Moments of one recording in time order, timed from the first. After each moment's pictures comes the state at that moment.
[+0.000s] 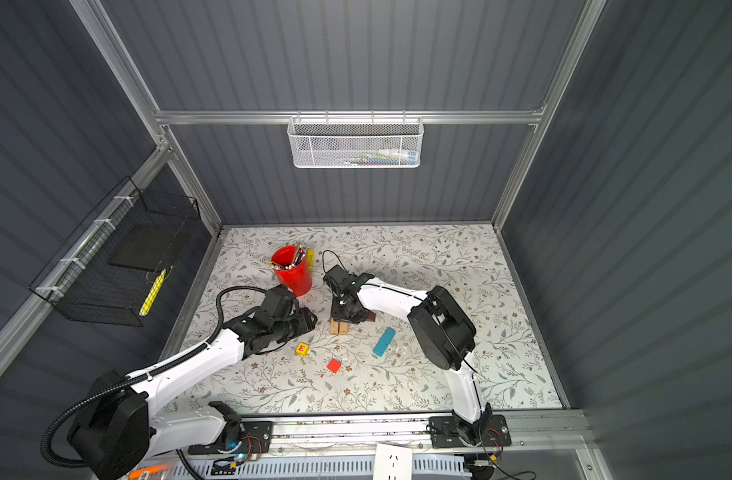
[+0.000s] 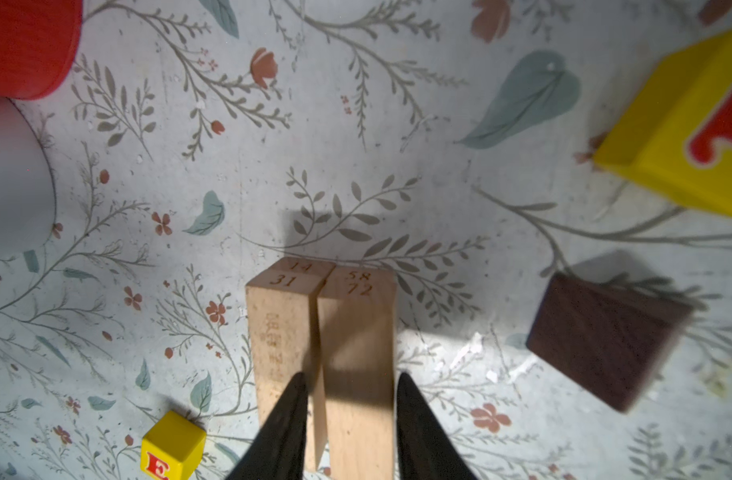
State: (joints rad) left arm -0.61 1.24 0.71 -0.37 0.00 -0.84; right arm 0.81 2.02 1.47 -0.66 -0.06 0.85
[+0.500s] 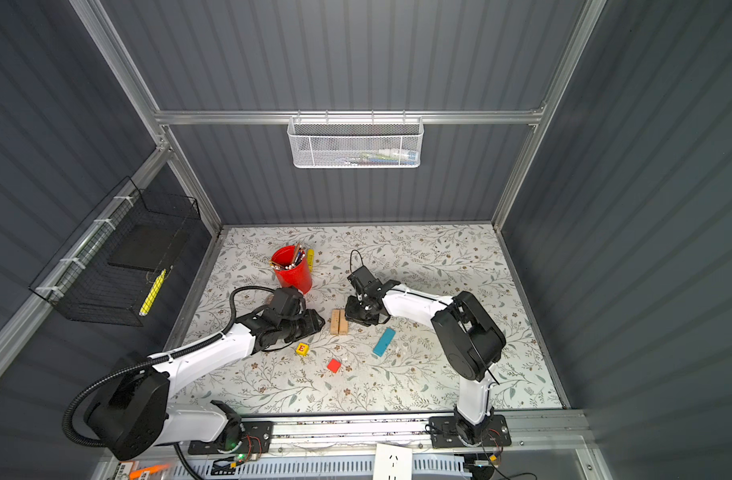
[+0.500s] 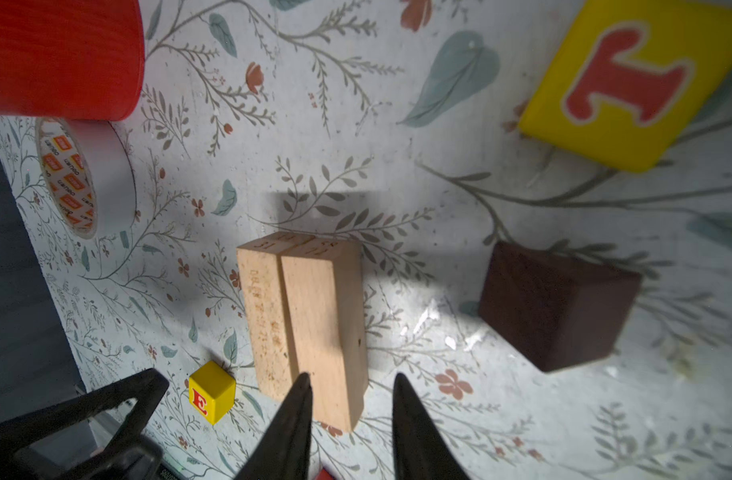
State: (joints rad) left arm -0.61 1.37 0.71 -0.26 0.11 -0.82; right arm 0.72 1.85 1.19 -0.40 -0.24 0.86
